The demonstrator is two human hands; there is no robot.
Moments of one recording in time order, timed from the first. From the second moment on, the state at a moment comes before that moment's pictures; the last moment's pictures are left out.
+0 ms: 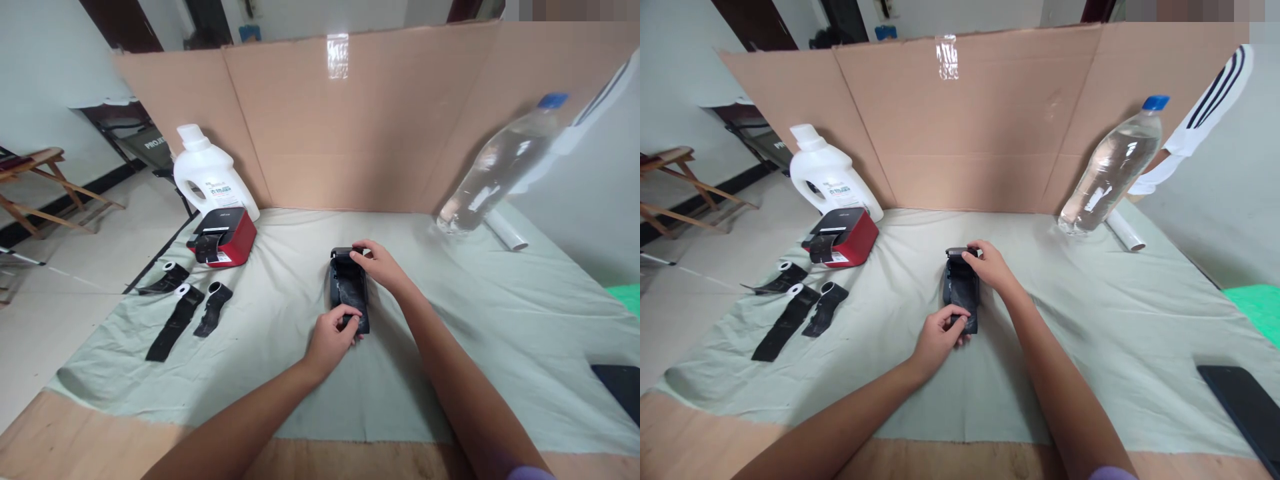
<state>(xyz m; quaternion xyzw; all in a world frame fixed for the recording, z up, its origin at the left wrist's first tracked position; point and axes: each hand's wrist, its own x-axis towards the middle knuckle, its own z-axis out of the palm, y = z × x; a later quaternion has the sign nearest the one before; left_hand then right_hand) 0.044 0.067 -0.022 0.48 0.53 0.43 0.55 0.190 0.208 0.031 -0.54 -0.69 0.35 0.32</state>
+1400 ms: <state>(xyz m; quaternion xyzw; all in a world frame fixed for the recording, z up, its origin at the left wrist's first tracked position) 0.040 0.063 -0.027 0.57 0.49 0.40 0.52 0.273 0.204 0.071 -0.70 -0.64 0.12 0.28</state>
